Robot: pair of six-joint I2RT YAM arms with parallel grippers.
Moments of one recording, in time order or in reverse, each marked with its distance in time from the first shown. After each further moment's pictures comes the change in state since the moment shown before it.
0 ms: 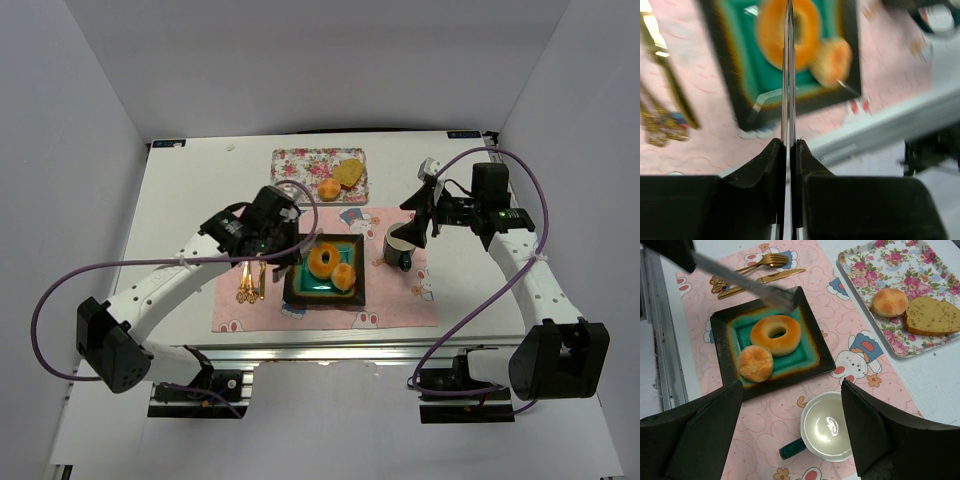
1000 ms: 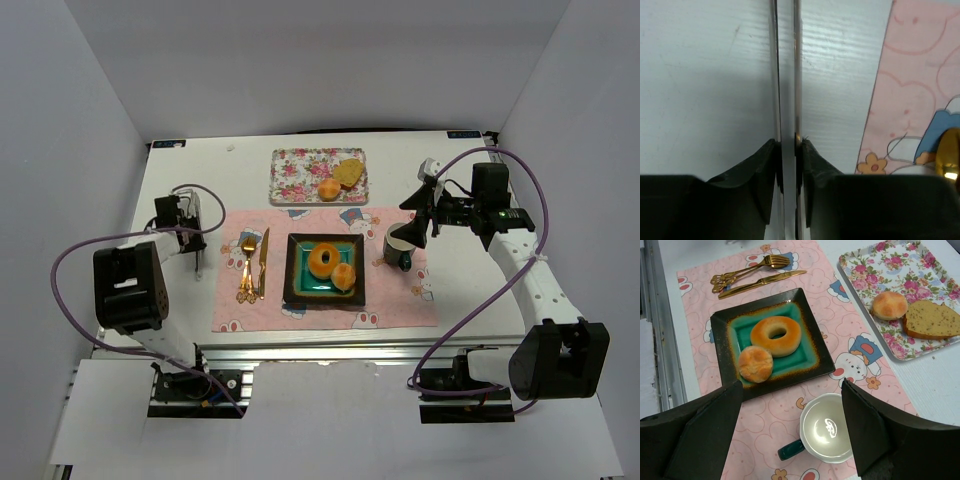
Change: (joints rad) left arm 0.917 0.323 -0.389 0.758 0.063 0.532; right arm 0.000 0.000 0.000 0.002 -0.013 -0.013
